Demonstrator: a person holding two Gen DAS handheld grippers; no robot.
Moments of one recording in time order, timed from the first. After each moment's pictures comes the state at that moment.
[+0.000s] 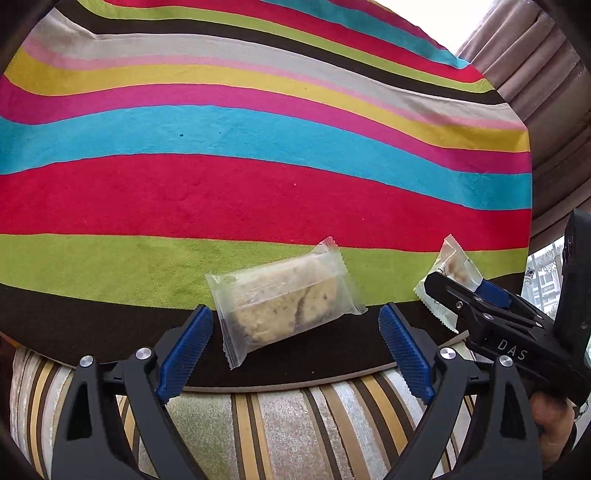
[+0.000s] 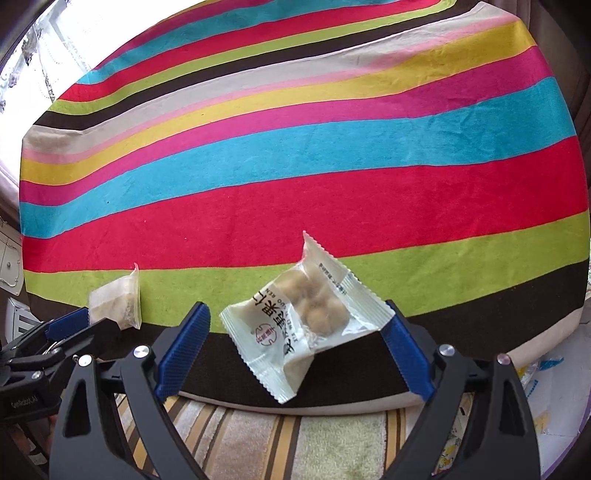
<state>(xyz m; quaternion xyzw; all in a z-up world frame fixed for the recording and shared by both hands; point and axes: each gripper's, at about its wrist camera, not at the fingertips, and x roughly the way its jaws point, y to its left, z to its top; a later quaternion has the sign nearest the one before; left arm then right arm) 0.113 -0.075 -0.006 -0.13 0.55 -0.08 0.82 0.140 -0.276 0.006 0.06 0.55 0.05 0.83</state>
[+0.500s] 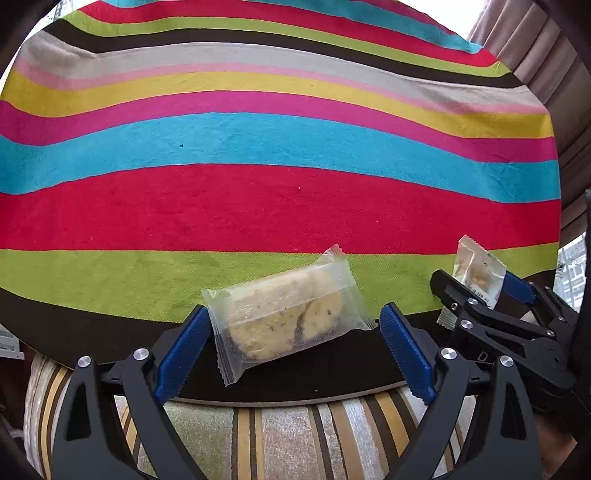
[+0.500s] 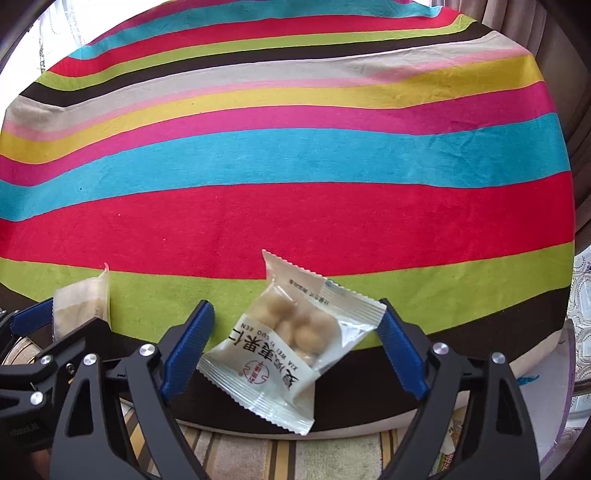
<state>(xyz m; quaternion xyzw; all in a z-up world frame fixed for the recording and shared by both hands) 0.124 -0.102 -0.011 -0.06 0.56 -0.03 0.83 0.155 -0.246 -0.006 -0.02 0.54 0.01 0.84</state>
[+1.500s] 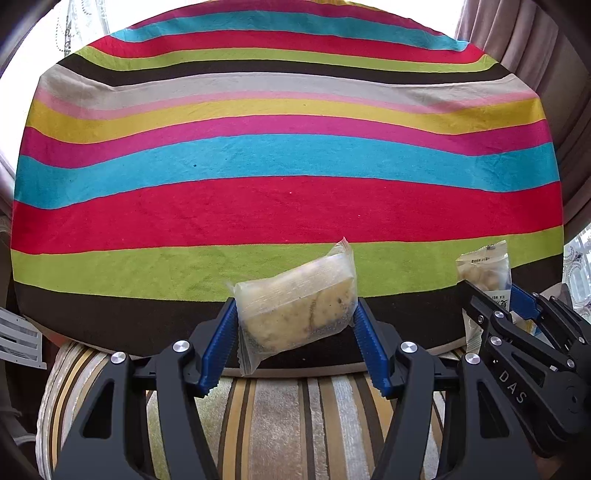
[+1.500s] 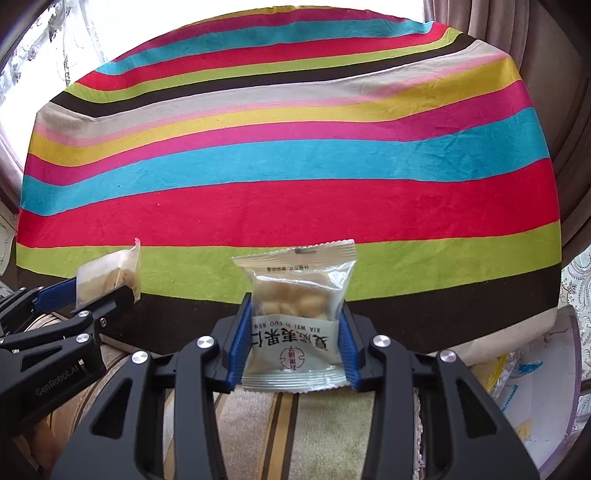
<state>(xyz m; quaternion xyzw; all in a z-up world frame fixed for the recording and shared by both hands) 0.093 -0.124 0.015 -0.02 0.53 -0.01 0.85 0.104 -0.264 0.022 0.01 0.51 0.04 0.86</state>
